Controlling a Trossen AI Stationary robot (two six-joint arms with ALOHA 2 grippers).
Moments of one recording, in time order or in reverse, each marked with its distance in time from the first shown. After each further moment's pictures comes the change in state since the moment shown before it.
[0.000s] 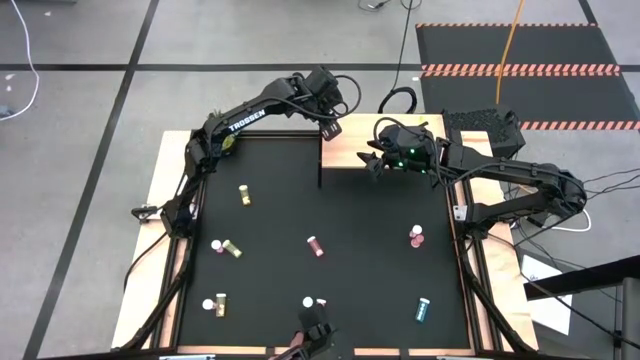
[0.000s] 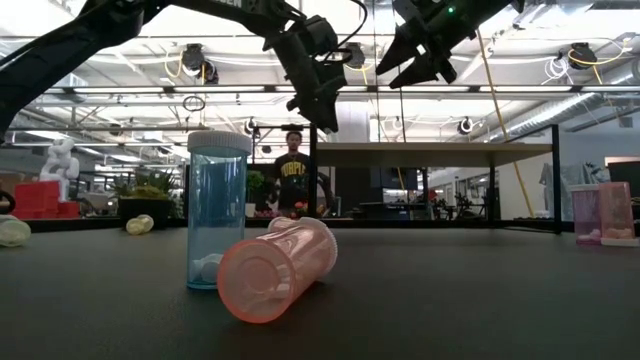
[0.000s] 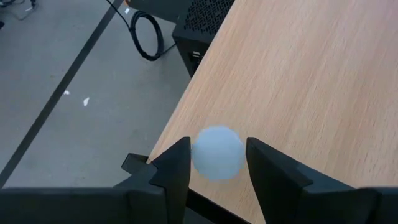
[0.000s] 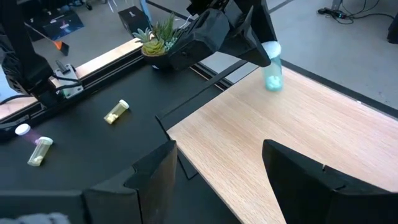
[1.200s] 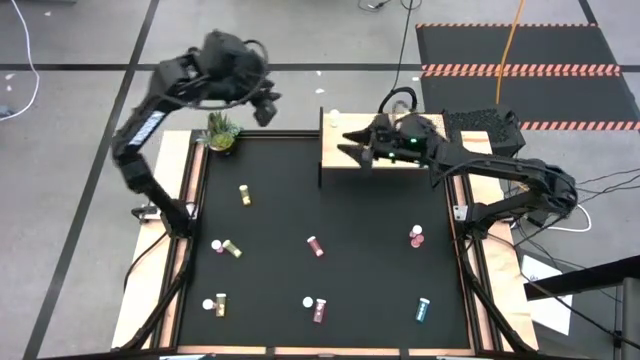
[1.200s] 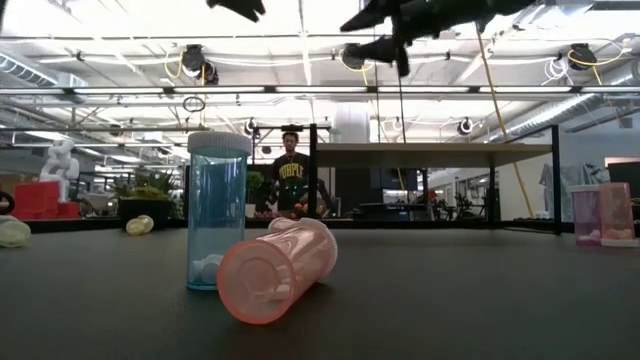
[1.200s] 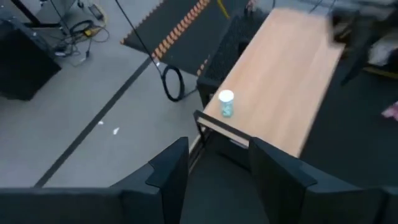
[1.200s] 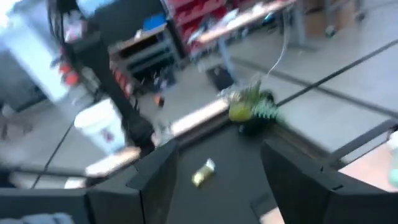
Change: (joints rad) left arm 0.019 -0.586 -0.079 -0.255 -0.007 -0.052; right arm -0.041 0.105 0.000 0.448 -0.350 0.047
